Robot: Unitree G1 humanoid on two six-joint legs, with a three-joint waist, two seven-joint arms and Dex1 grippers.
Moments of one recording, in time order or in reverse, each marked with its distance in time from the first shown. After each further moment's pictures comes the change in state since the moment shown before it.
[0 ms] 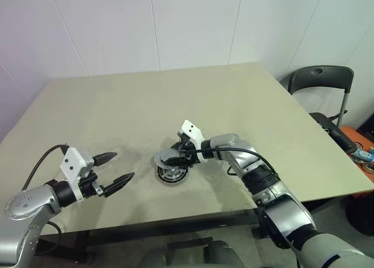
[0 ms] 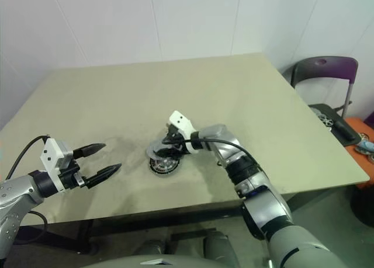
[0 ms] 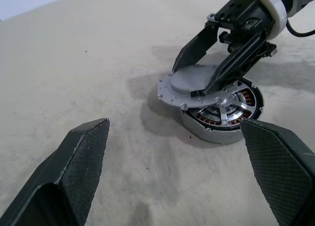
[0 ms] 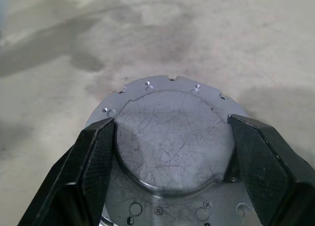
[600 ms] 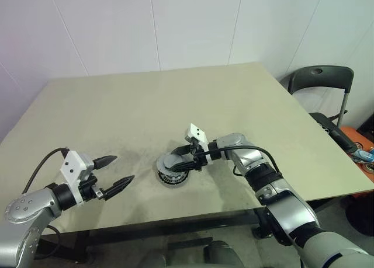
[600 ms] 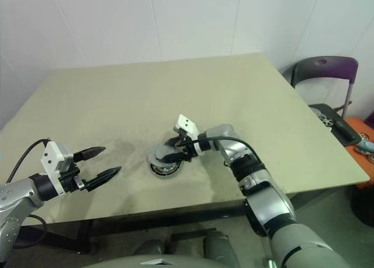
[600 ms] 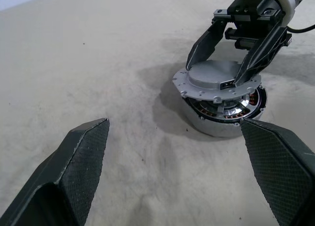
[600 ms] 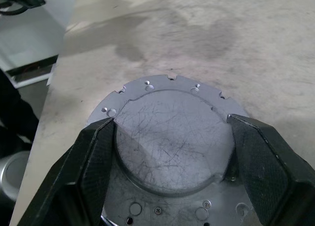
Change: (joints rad) left arm 0.028 -0.007 0.000 0.000 0.000 -0.001 -0.001; right arm -0.025 -0.032 -0.003 0.203 -0.010 -0.264 0.281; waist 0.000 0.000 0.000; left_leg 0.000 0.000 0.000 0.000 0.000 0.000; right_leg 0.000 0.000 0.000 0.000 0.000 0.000
